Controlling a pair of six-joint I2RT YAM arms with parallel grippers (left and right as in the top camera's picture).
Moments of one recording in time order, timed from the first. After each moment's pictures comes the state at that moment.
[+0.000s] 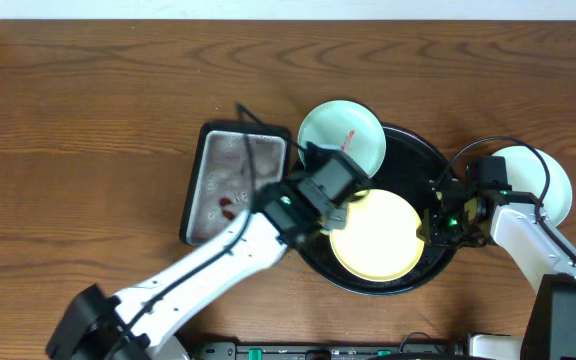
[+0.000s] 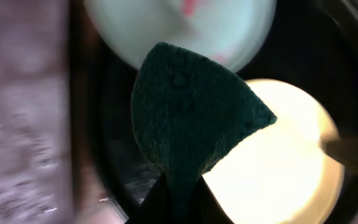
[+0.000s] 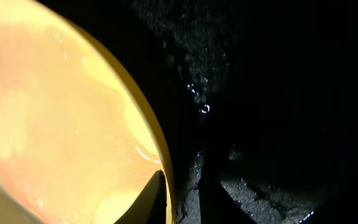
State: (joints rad) left arm -0.84 1.53 1.17 -0.73 -0.17 -0.70; right arm -0.05 1.52 0.70 -0.66 -0.34 0.00
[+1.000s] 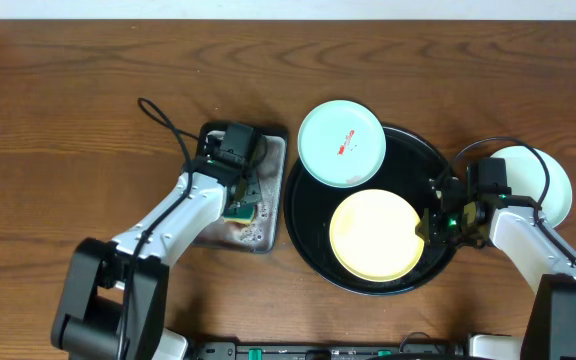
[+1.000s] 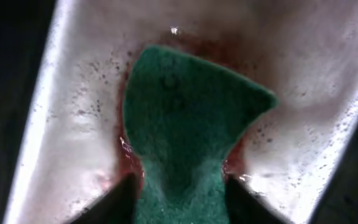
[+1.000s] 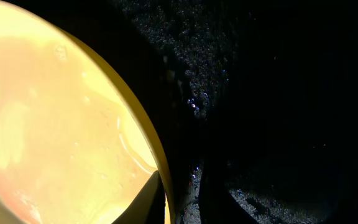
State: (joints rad) left arm -0.36 1.65 0.95 -0.60 -0.13 -0.55; right arm -0.05 1.52 0.68 -0.59 -0.34 0.01
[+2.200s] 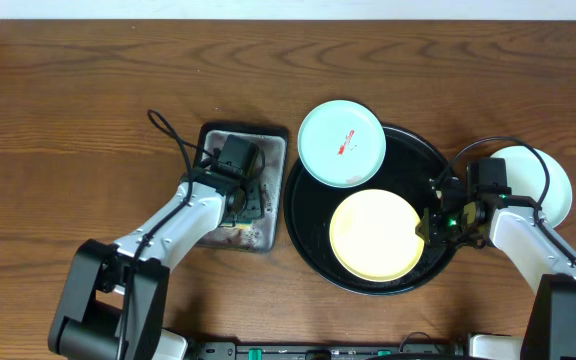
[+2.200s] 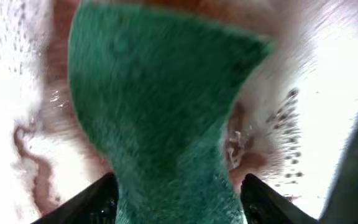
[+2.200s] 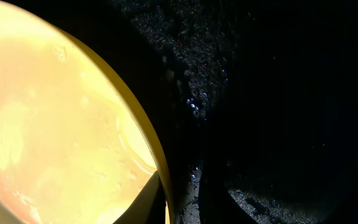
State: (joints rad) left arm -0.36 1.63 0.86 -0.56 -0.04 -0.46; right arm -0.05 1.52 0.68 -0.59 -0.34 0.01
